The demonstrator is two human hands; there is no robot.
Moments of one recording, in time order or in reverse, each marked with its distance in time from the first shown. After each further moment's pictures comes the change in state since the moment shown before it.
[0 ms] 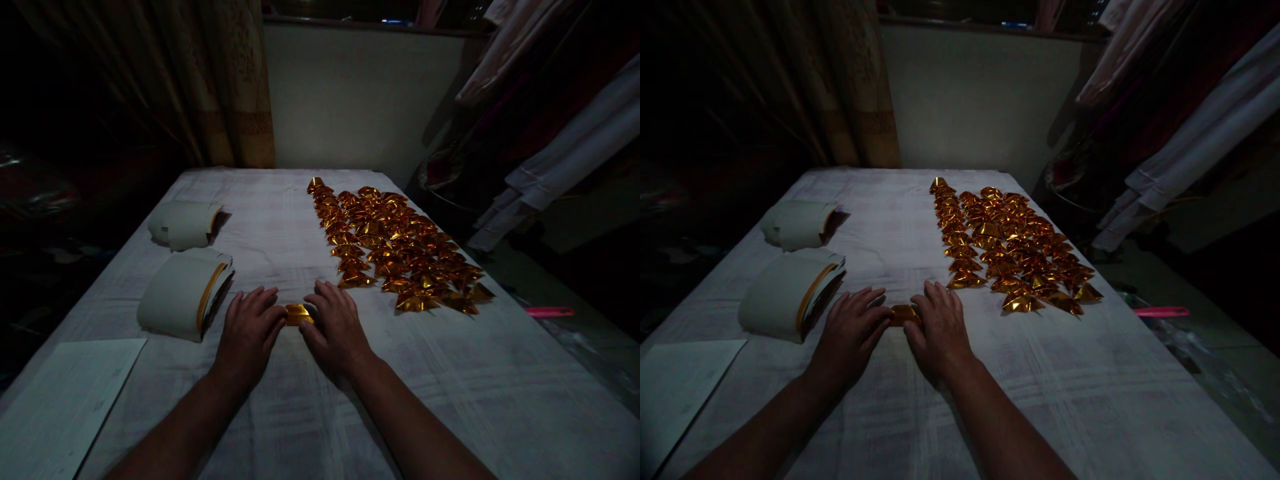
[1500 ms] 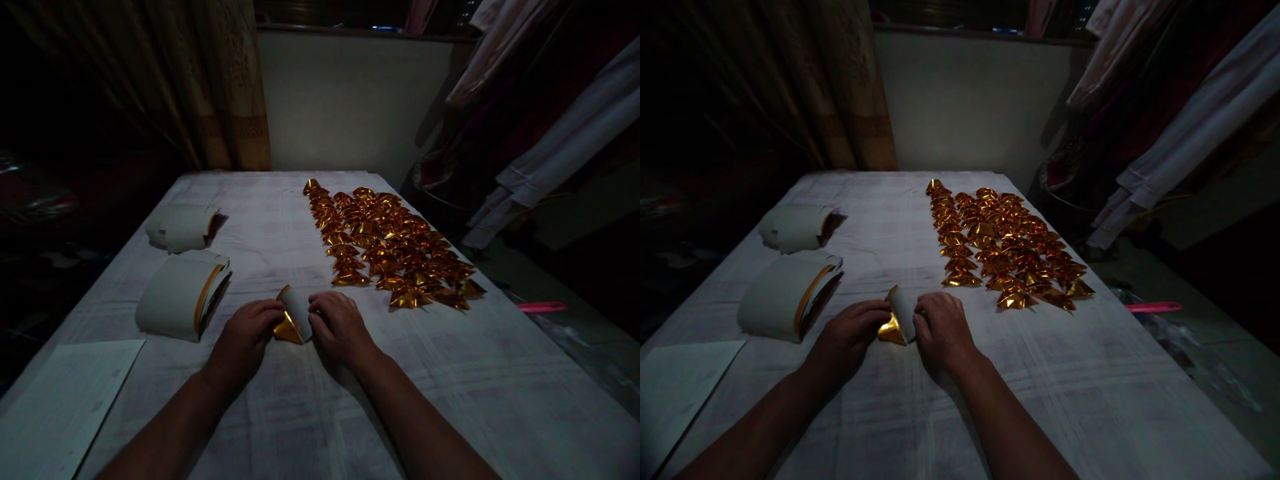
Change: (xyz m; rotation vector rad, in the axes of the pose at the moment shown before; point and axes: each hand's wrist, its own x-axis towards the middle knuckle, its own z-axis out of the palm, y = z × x) left_hand 0.001 -0.010 -0.002 -0.375 0.018 0.085; right_hand 0.002 0.014 -0.012 0.161 0.000 -0.006
